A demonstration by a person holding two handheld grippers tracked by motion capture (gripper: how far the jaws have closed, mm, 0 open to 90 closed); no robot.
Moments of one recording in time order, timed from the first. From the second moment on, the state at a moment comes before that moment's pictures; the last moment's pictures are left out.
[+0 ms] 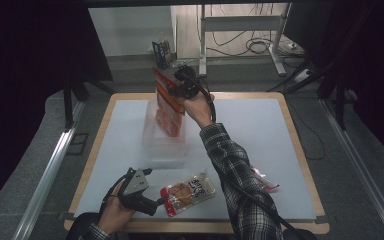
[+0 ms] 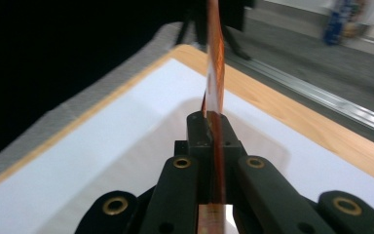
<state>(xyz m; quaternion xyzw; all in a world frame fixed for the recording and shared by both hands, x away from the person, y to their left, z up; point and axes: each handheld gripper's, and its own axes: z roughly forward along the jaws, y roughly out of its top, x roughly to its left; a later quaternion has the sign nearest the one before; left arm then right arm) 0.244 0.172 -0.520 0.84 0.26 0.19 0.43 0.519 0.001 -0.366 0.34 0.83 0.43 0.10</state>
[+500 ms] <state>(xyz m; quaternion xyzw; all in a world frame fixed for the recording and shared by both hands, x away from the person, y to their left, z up) 0.245 0.172 -0.521 0.85 0.27 0.20 0.42 0.522 -0.016 -0.375 0.32 0.85 0.37 0.19</state>
